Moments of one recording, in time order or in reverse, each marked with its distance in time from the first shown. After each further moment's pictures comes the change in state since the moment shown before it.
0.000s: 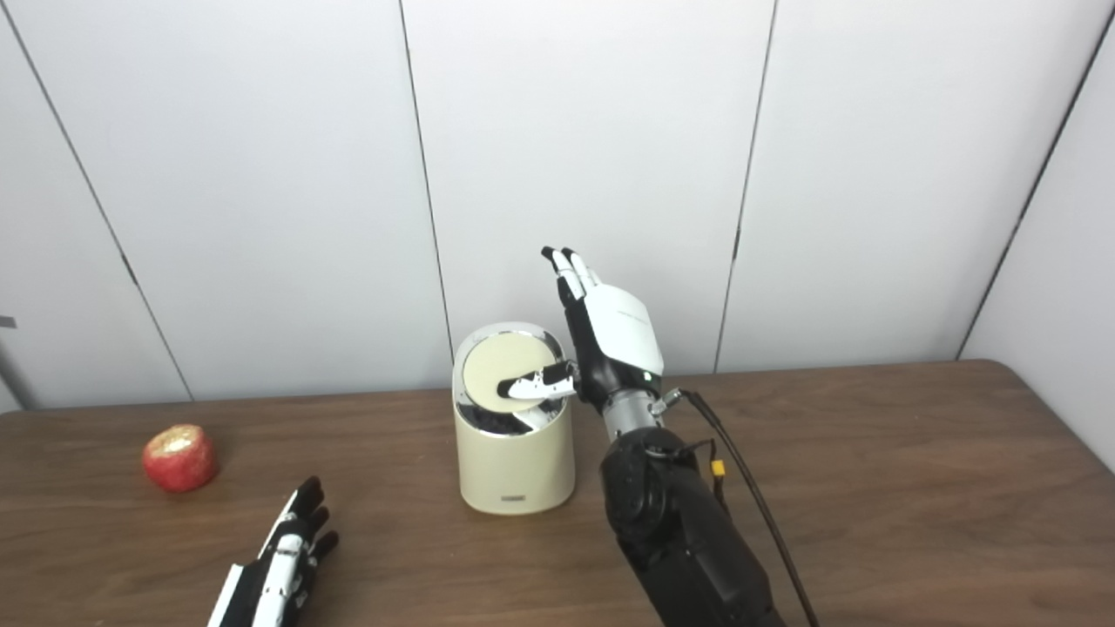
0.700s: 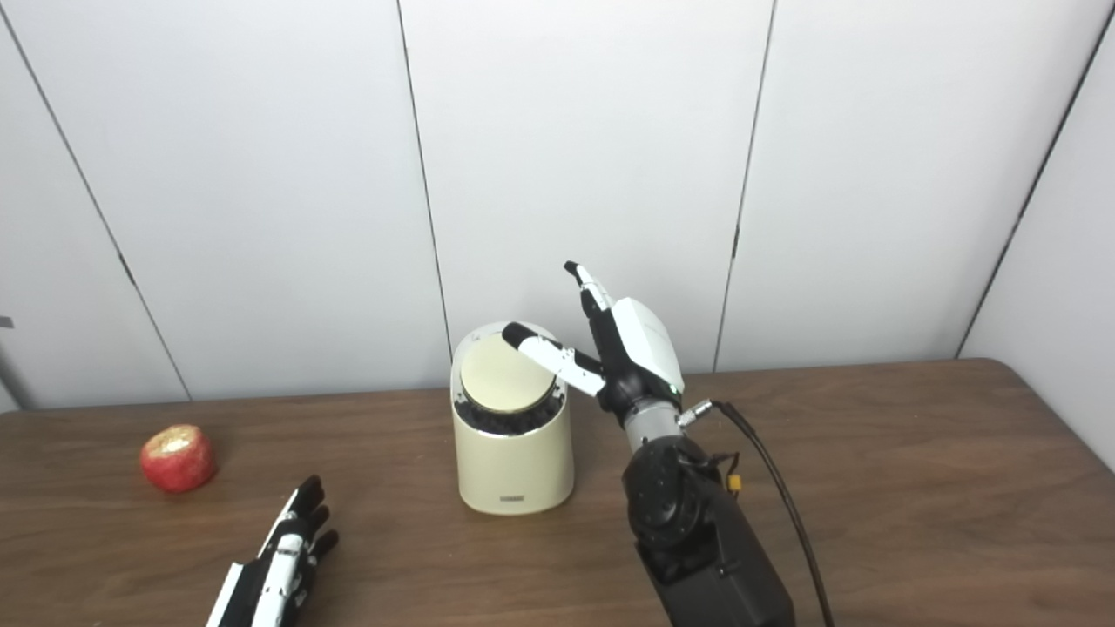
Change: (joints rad) left arm -0.002 0.008 0.000 0.003 -0.001 -0.003 -0.007; right arm 0.064 0.013 -0.079 -0.151 0.114 0.070 0.124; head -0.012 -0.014
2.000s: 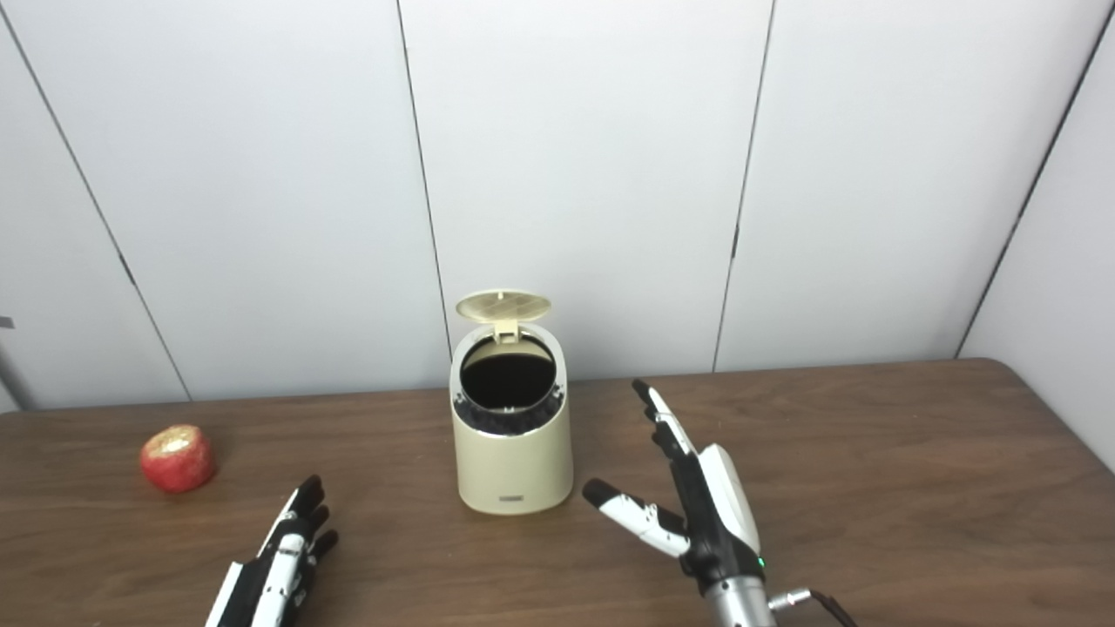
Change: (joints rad) left arm 0.000 0.006 0.009 0.001 -0.003 0.002 -0.004; right arm 0.473 -0.004 -0.103 -0.114 0.152 -0.455 -0.155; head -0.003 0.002
